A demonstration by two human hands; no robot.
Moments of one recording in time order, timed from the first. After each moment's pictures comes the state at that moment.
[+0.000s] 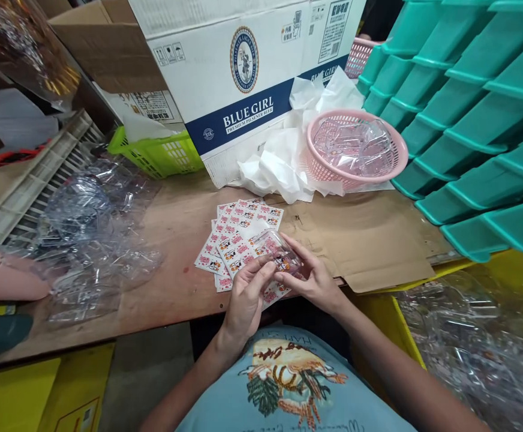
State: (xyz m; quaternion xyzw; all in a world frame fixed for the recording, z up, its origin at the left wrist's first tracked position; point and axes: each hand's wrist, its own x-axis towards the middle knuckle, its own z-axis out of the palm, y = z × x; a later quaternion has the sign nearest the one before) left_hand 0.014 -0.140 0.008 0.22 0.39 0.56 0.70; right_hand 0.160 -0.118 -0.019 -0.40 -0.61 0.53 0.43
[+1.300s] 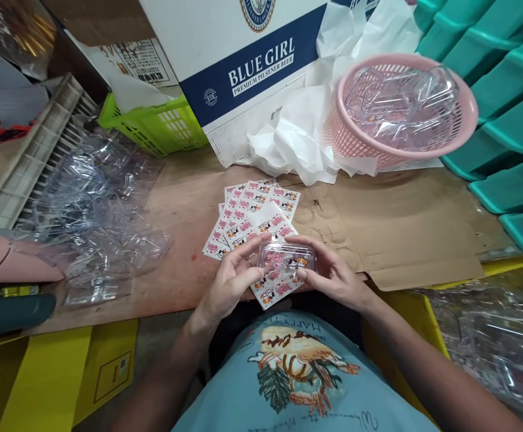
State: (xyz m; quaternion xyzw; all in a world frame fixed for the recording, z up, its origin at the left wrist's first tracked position) left_hand -0.044 -0.119 0.018 0.34 0.44 0.43 0.71; right_hand 0.169 -0.107 -0.015 -0.34 -0.54 0.68 0.37
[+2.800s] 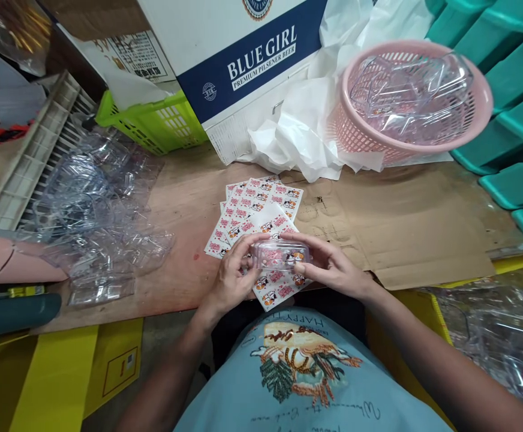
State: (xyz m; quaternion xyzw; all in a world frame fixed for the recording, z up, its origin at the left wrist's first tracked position) left_hand -0.062 -0.115 -0.011 0.60 0.49 0.41 0.48; right_hand 0.168 -0.090 -0.020 -0.34 -0.63 0.60 0.36
